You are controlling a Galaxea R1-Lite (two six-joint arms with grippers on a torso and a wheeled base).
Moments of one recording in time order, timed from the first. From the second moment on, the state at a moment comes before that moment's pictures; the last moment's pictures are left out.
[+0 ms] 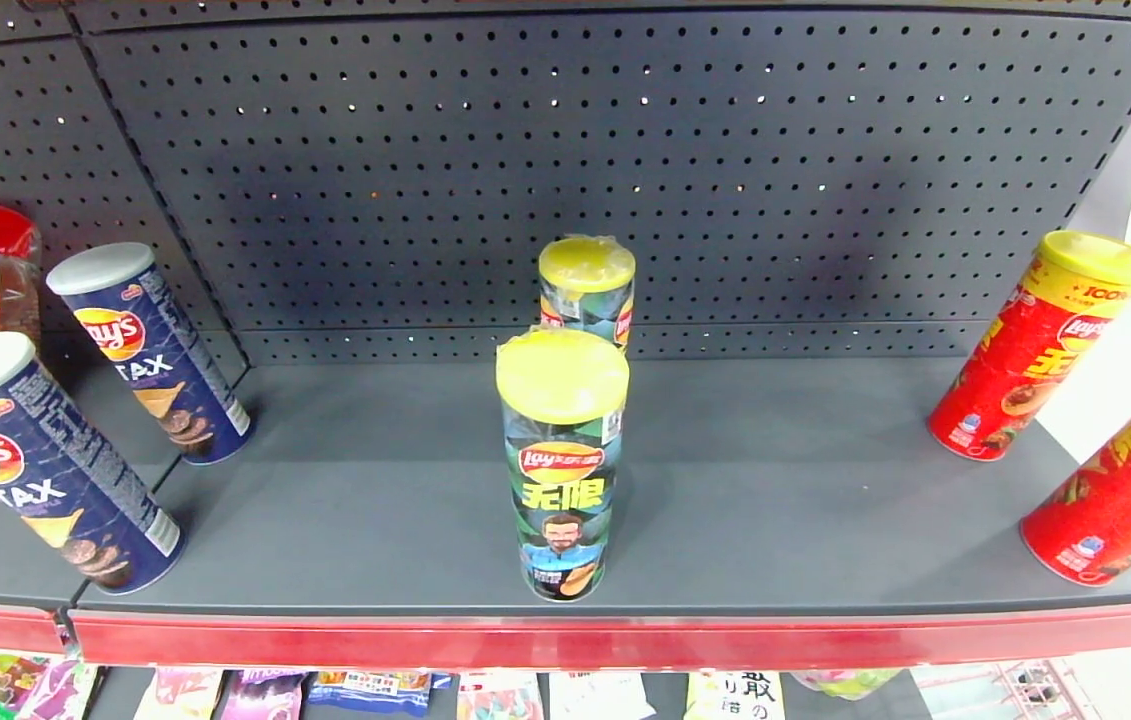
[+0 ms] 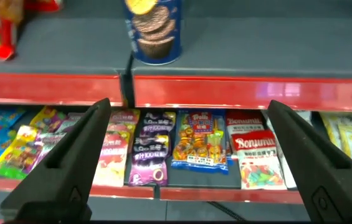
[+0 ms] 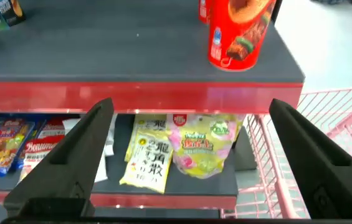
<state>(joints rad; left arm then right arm) 0.05 0.09 0.00 0.00 -0.02 0.01 0.00 0.00 0.00 0.00 0.02 0.00</state>
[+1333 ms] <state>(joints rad) -0.28 1.07 -0.52 -0.11 -0.28 0.13 0.00 0.00 0.00 0.00 0.04 0.00</state>
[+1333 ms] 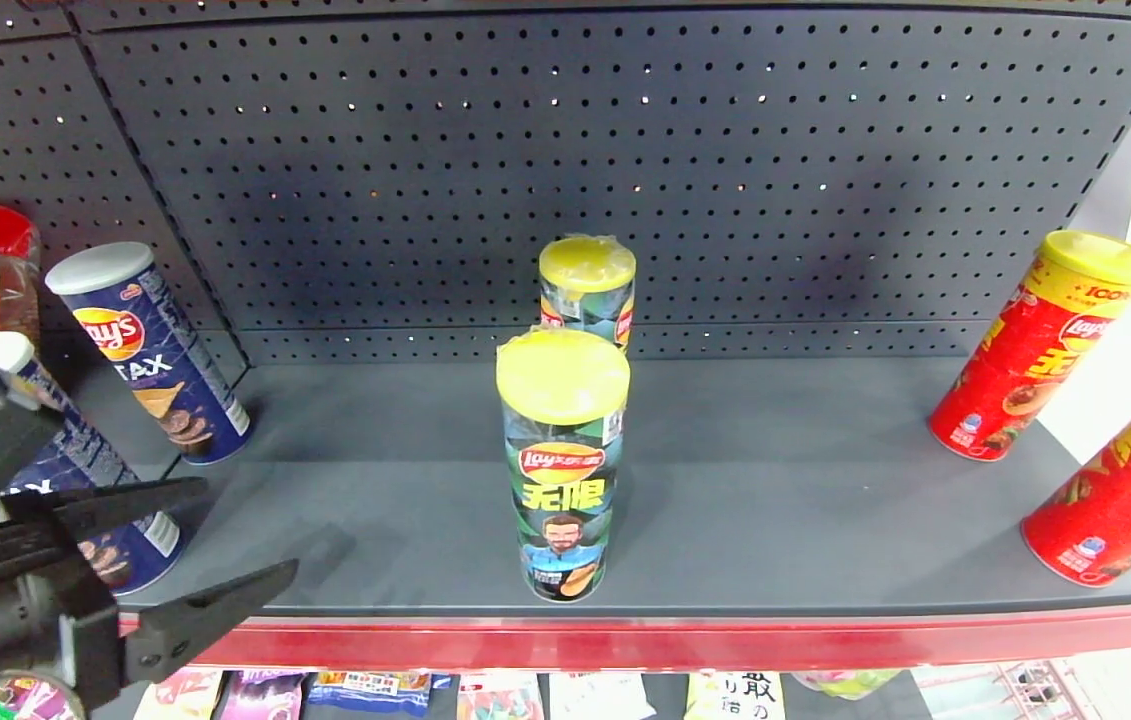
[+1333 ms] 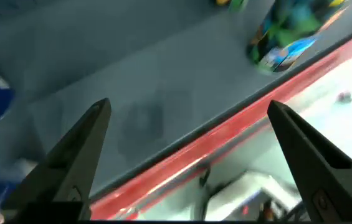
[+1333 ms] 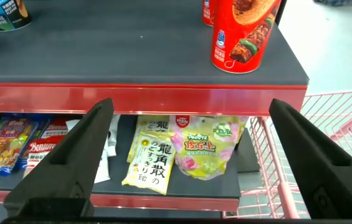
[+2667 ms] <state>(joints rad) -0.47 1.68 -0.85 -0.12 -0.31 0.27 0.00 0.00 0.00 0.00 0.04 0.00</state>
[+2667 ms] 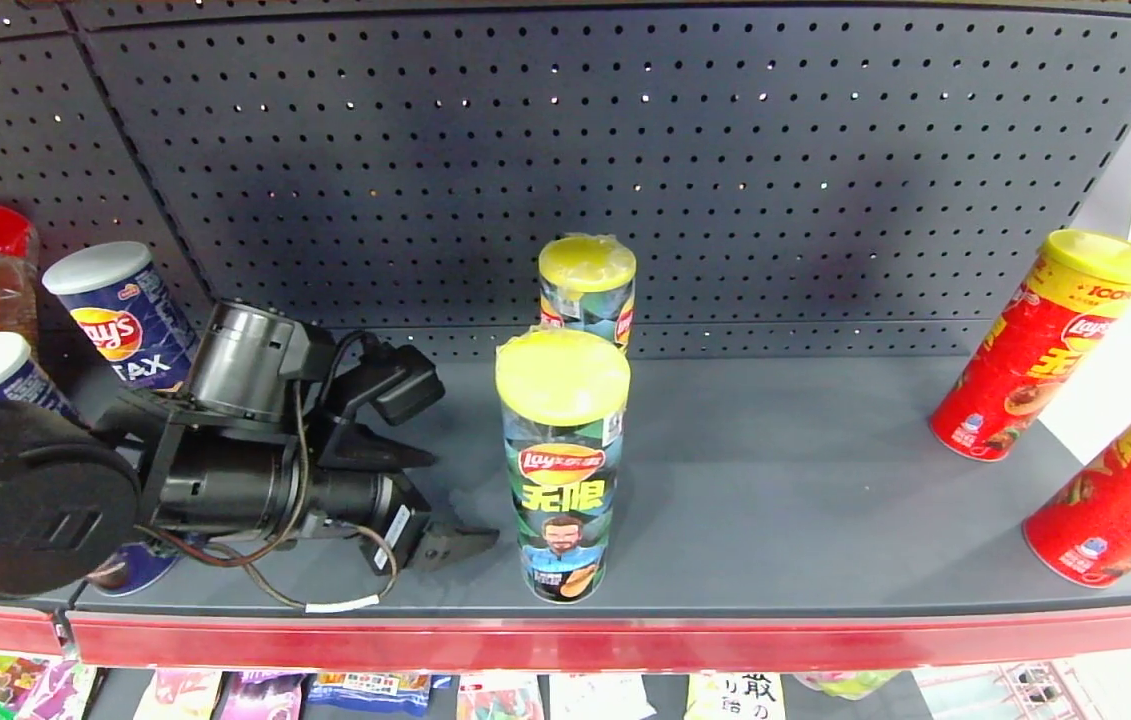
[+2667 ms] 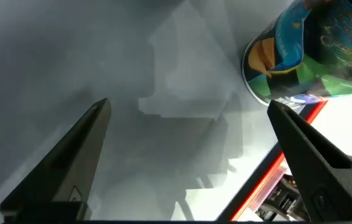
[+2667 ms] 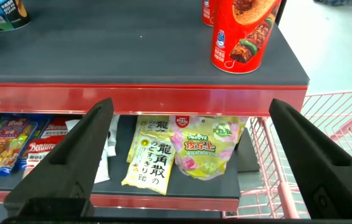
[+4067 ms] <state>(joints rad) -0.51 1.77 -0.89 -0.12 -0.32 0.27 0.00 0.00 0.00 0.00 0.04 0.00</state>
